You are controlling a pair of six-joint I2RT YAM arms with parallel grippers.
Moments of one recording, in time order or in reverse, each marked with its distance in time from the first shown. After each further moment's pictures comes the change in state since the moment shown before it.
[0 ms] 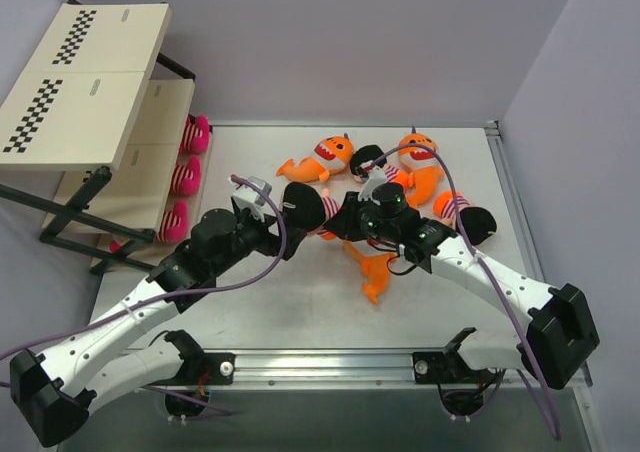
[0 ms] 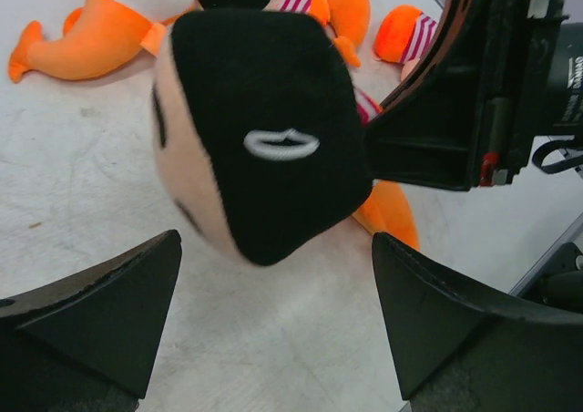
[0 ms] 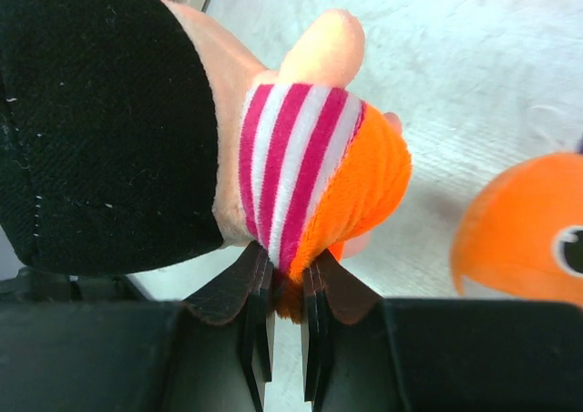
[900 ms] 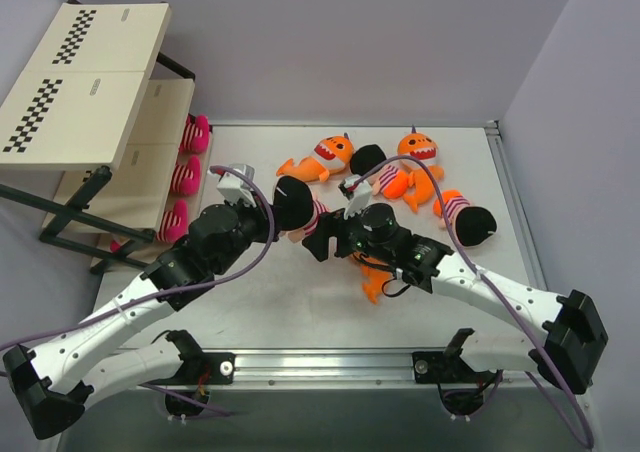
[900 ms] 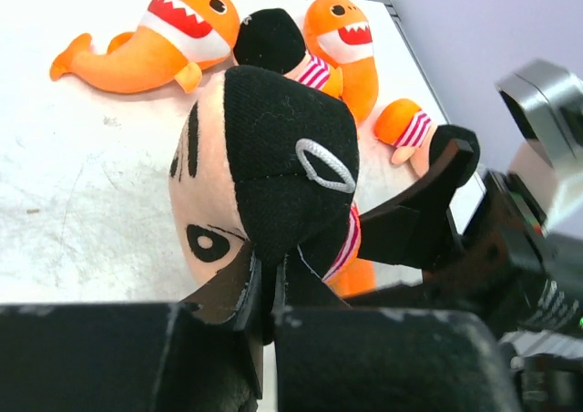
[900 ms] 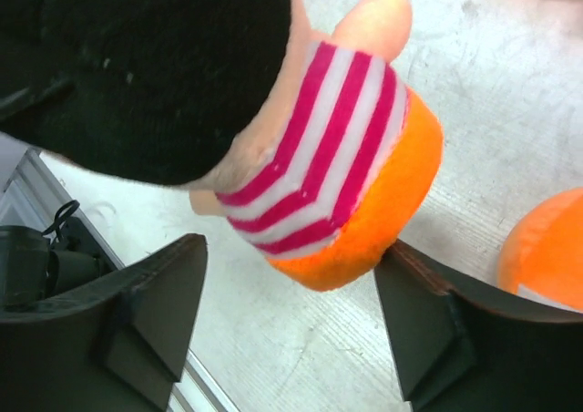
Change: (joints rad) left arm -0.096 0.023 0.094 -0.024 -0.261 -0.198; right arm 0.201 -0.040 -0.045 0.074 0.145 -0.087
